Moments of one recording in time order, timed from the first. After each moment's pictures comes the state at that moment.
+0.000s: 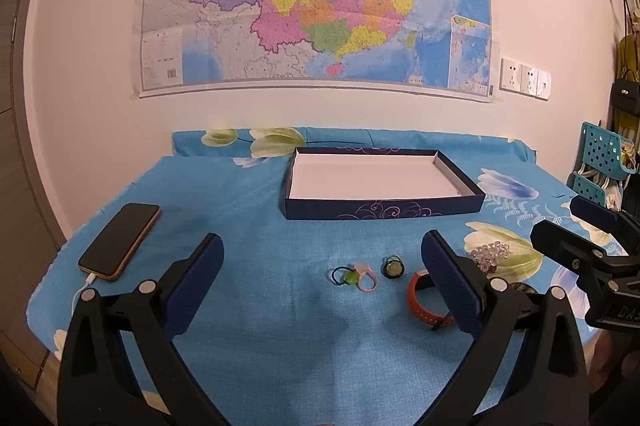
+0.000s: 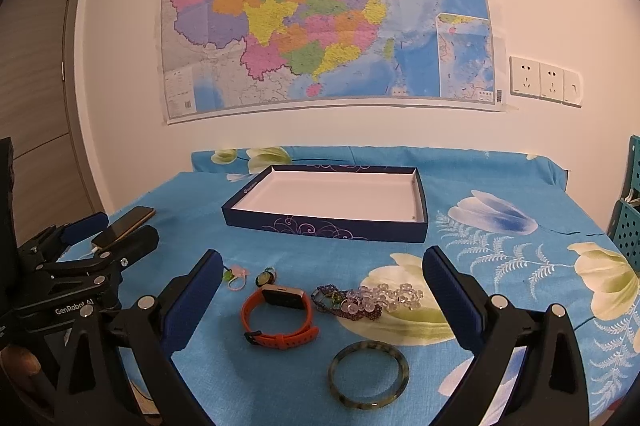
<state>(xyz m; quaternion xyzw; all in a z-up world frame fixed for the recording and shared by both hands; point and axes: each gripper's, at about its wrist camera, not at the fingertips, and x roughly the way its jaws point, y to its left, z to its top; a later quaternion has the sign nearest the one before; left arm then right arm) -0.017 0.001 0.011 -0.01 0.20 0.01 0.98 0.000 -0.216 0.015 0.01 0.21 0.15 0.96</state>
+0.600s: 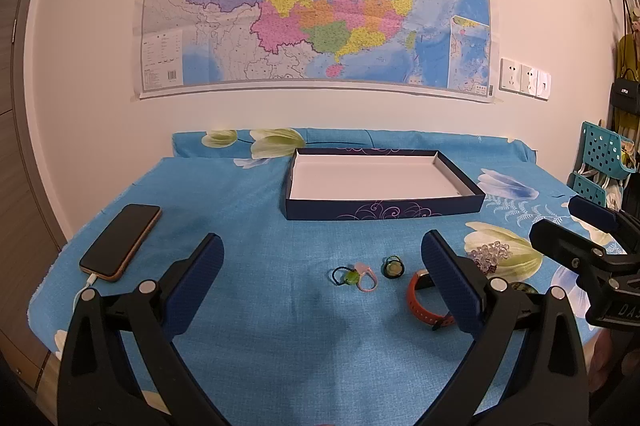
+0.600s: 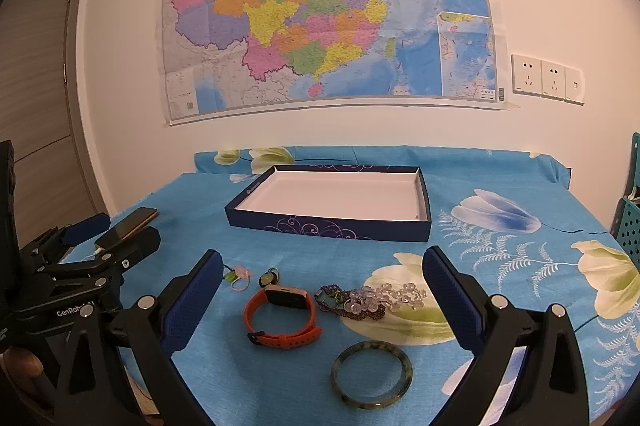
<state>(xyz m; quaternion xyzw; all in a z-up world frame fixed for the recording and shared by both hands) -0.019 0.002 0.012 -0.01 0.20 0.01 0.98 0.002 -0.216 0.014 0.02 0.21 0.16 0.96</state>
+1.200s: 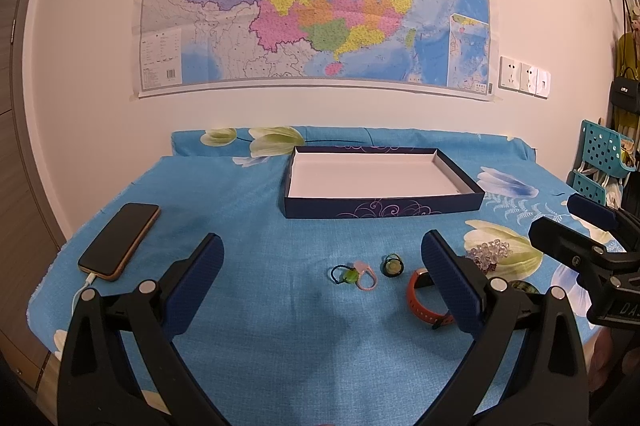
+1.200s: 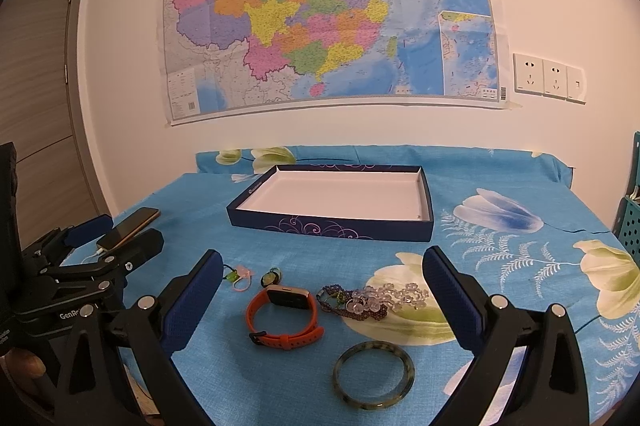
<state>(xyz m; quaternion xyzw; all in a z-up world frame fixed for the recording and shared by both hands) -0.019 0.001 0.011 0.00 0.20 0.01 0.98 0.003 -0.215 0.013 0.02 0.21 0.16 0.96</state>
